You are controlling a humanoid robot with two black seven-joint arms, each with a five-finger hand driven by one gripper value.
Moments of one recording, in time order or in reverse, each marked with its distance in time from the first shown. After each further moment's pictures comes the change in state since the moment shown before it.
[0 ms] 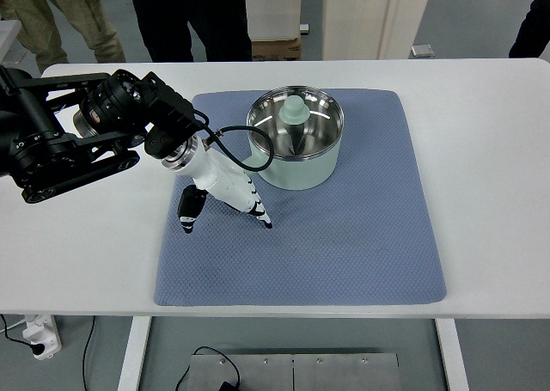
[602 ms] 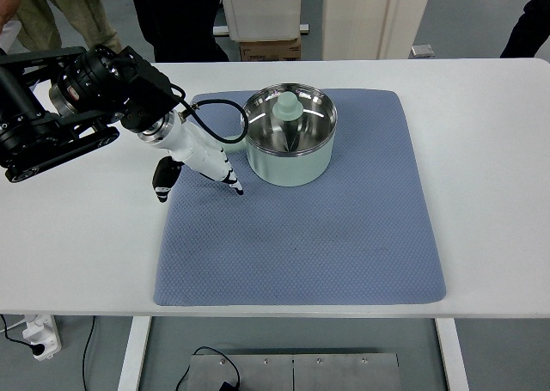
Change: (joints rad) left arm -0.039 0.022 0.011 0.102 0.064 0.000 0.004; right arm 0.000 0.000 0.000 0.000 0.000 0.000 0.000
